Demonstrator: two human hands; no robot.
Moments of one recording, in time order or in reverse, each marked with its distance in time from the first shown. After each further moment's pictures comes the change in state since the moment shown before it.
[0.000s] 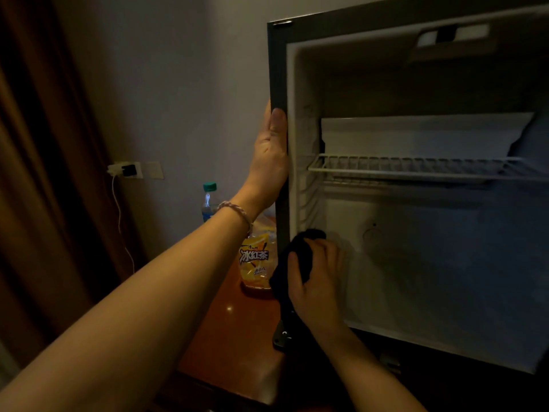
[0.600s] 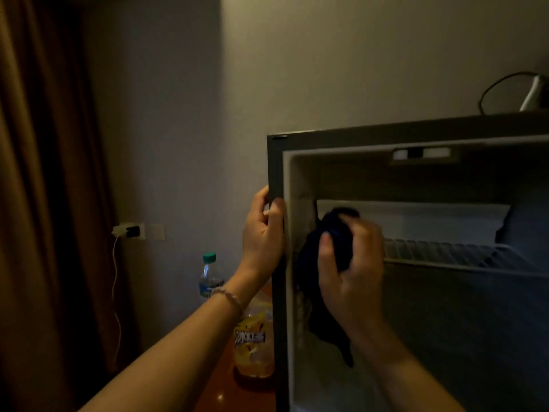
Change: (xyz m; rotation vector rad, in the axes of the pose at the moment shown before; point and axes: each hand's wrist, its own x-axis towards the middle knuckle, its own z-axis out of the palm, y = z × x) left_hand 0.005 0.009 -0.002 0.143 0.164 0.087; right_hand 0.137 -0.067 -0.069 0.091 0.243 -0.291
